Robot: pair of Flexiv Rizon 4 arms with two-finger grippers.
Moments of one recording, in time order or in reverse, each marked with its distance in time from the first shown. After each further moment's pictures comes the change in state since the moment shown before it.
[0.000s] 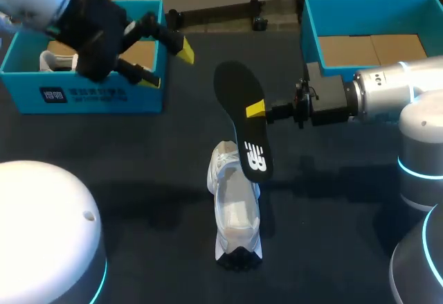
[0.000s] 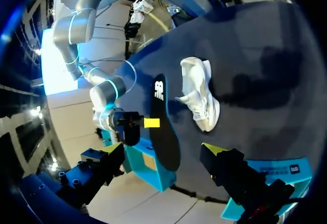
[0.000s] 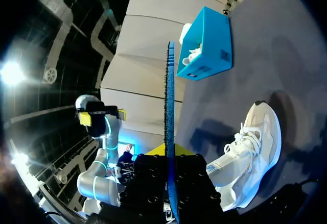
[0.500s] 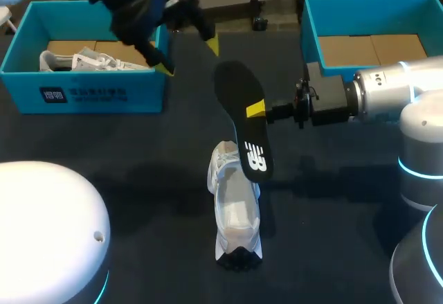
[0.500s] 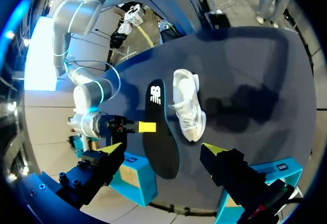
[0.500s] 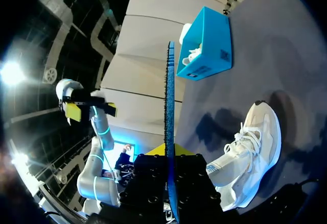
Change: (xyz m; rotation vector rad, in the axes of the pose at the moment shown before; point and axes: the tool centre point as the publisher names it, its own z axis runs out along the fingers) left arm -0.027 0.014 0.020 0.145 0.240 -0.071; right arm 0.000 0.000 0.000 0.000 -0.001 0.000
